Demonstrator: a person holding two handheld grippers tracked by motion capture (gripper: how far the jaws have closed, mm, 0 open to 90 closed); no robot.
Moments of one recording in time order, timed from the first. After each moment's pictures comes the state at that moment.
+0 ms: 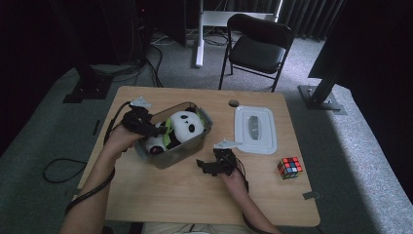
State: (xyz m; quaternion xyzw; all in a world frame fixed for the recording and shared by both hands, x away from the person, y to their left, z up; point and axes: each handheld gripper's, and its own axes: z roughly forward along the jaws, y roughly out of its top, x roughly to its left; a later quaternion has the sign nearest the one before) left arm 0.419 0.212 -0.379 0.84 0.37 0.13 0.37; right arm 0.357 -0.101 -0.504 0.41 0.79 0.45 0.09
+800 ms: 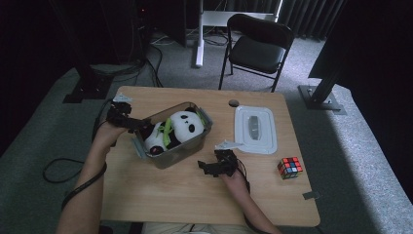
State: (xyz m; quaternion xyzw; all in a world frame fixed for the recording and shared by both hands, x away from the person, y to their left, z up) left arm 0.449 0.266 -0.405 0.80 0.44 0.18 0.37; right arm 0.357 -0.105 -0.508 0.41 0.79 0.45 0.09
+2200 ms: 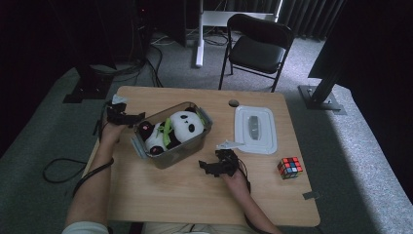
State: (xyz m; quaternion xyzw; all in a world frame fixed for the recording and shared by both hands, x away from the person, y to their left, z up) left arm 0.502 0.298 -0.473 0.74 0.50 0.24 0.38; right arm 0.359 -0.109 -0.511 0.42 0.79 0.45 0.08
